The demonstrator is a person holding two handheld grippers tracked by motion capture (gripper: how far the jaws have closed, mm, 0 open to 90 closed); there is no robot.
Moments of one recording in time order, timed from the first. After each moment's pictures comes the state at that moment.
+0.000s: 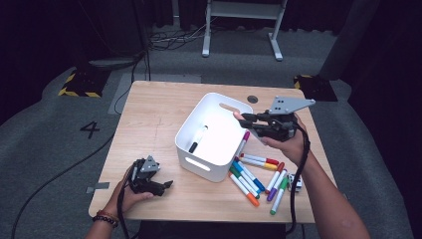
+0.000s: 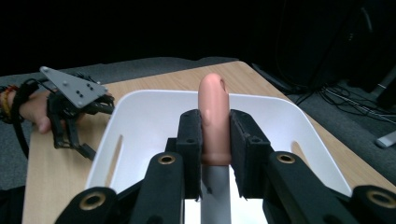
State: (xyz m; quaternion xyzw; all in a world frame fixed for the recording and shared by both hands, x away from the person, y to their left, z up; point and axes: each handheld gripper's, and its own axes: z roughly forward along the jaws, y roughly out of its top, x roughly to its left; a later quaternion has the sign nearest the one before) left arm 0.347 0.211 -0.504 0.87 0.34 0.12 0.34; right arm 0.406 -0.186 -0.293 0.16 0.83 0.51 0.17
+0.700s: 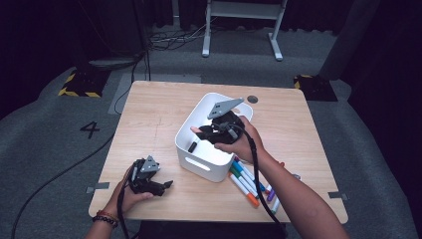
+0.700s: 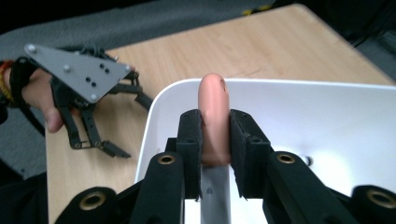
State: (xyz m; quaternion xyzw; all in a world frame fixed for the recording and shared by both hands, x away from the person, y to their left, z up) left arm 0.346 0.211 -0.504 0.87 0.34 0.12 0.34; right arm 0.419 -0.063 -0.326 0.16 0.90 0.39 0.10
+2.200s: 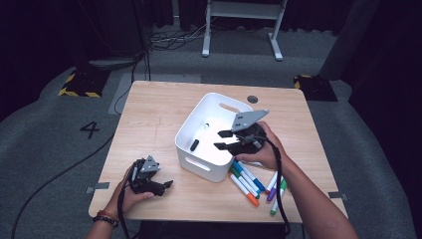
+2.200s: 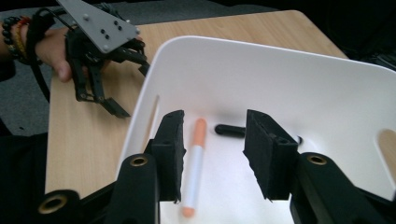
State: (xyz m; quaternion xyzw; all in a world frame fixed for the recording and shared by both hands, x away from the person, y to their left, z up) left arm 0.346 0.210 -0.504 0.87 0.35 0.11 0.34; right arm 0.401 -0.131 -0.331 0.11 0.89 0.42 0.13
